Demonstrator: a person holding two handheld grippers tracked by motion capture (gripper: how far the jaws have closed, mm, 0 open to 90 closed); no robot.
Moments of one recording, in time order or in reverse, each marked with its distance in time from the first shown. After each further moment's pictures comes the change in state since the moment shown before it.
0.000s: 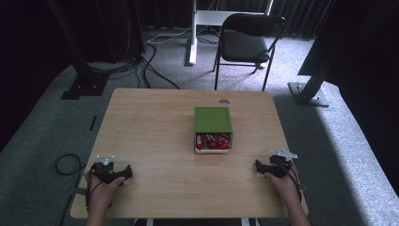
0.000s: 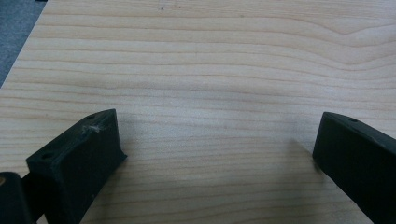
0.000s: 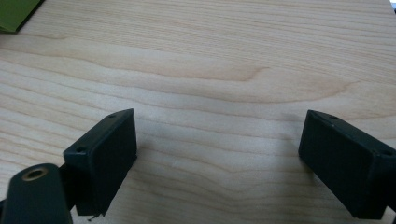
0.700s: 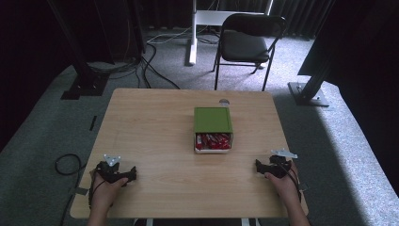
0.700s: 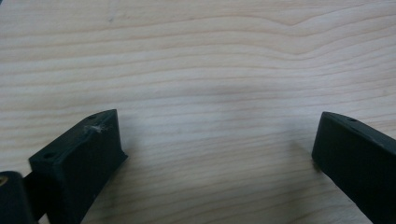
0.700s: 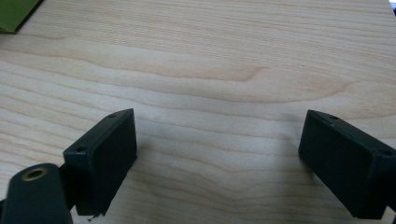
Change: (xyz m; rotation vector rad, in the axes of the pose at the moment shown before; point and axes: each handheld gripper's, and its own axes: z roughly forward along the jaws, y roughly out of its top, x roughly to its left) left arm -0.013 0.001 0.000 -0.006 -0.082 0.127; right arm 0.000 0.000 0.000 0.001 -0.002 0.002
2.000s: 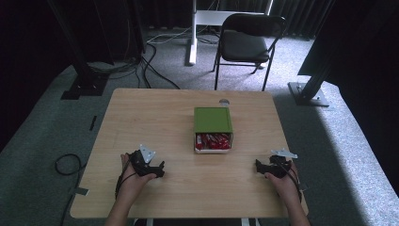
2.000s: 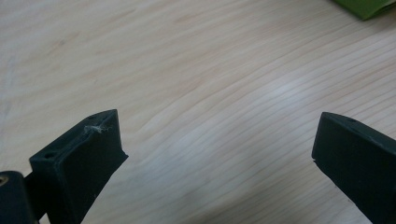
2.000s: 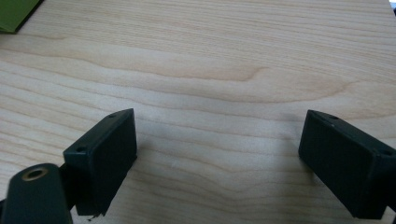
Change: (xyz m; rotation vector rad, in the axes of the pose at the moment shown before) left arm -0.096 0.044 -0.005 -0.117 -0.097 0.333; right arm 0.000 0.000 0.000 0.000 0.000 0.000
